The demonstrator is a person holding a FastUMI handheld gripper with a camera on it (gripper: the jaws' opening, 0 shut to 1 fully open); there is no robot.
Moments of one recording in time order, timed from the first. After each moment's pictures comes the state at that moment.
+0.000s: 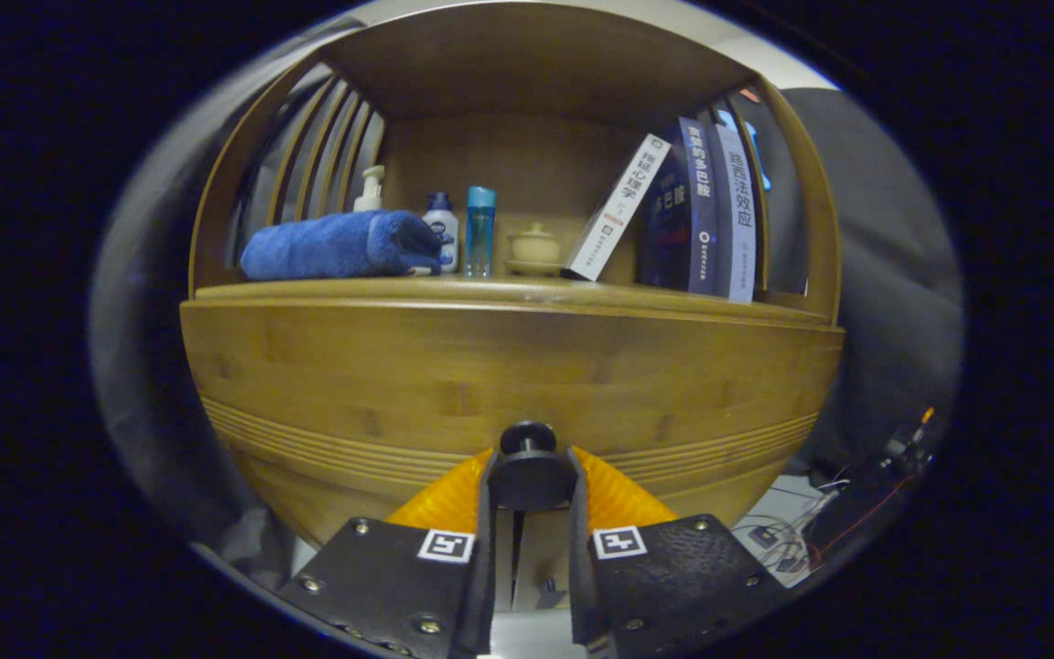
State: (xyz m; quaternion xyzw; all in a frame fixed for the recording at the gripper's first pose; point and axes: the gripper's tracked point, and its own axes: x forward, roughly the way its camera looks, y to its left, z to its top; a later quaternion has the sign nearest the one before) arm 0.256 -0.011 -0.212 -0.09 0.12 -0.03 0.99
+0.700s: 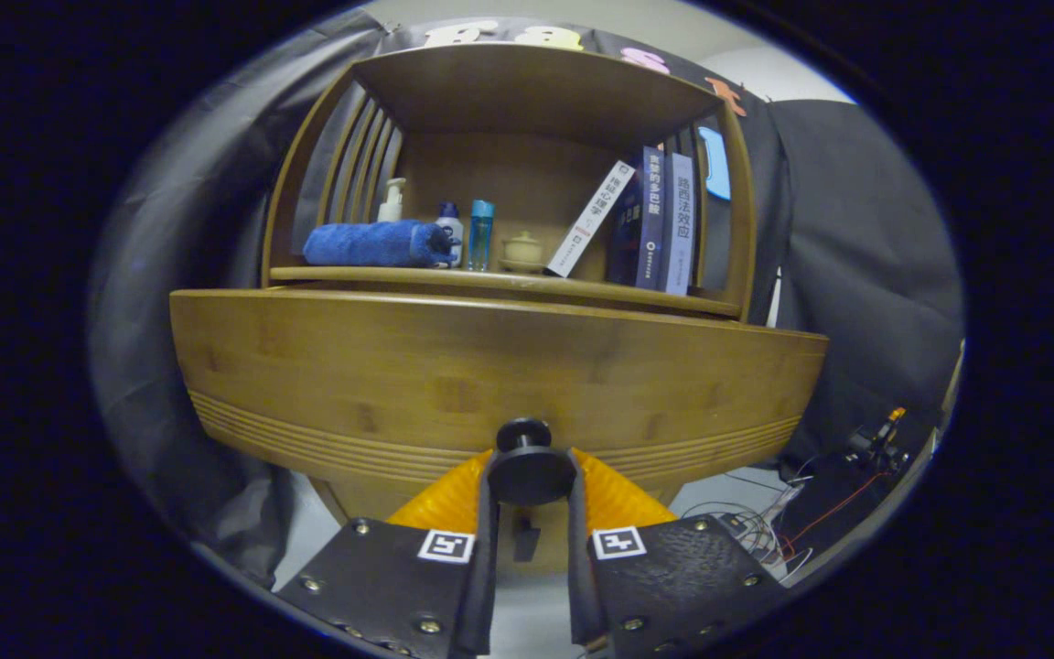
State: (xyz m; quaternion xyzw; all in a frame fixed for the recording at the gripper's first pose) arm 0.123 -0.028 -0.212 -0.09 0.11 -0.05 0.99
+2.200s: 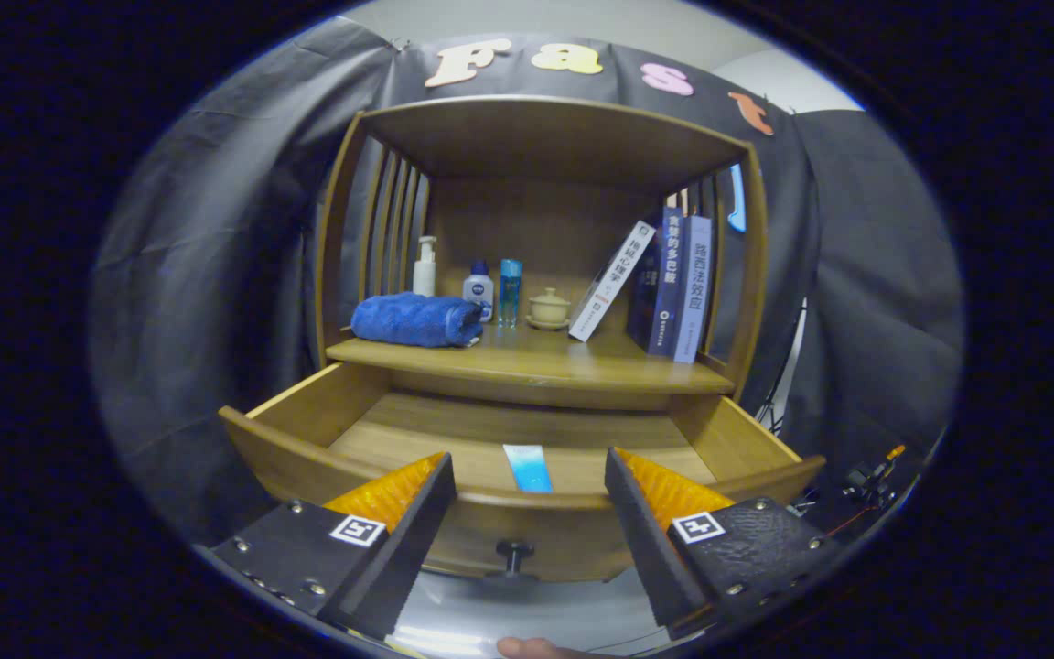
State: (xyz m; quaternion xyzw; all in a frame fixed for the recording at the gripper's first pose) arm 0.138 -0.003 -0.102 -0.09 0.14 0.02 0.99
